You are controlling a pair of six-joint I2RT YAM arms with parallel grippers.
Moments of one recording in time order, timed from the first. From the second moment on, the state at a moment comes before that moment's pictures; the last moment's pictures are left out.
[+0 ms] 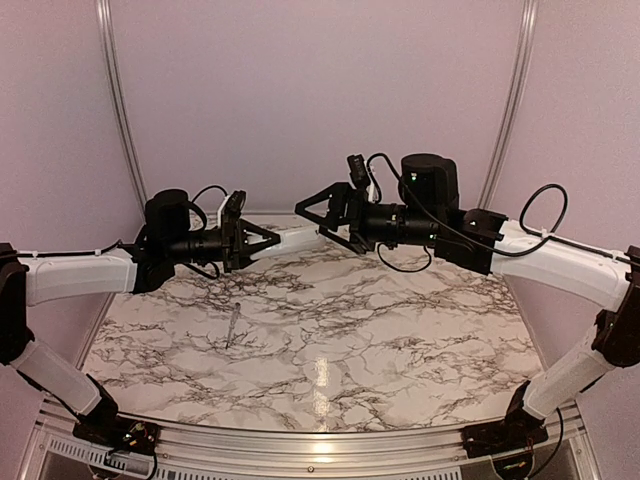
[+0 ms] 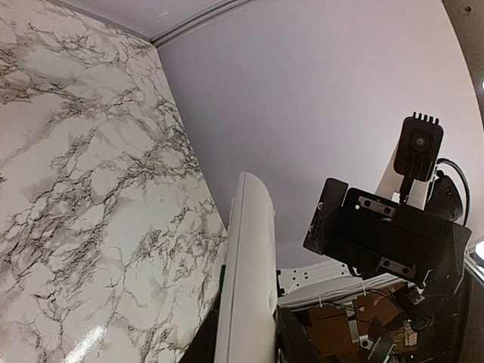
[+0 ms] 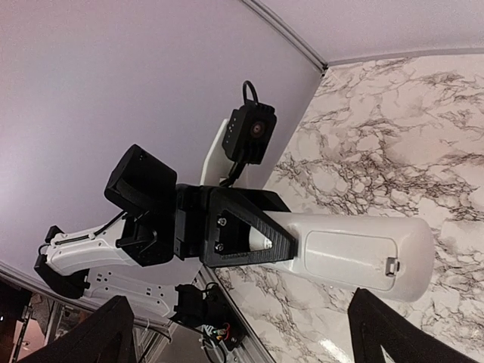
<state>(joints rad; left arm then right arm) -0.57 1.46 0.88 0.46 0.77 -1.08 0.88 1.46 1.28 -0.03 -0.31 0.85</state>
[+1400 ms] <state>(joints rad) -0.58 1.51 0.92 0.57 0.75 -1.19 0.86 1.51 1.40 -0.13 -0.17 0.88</state>
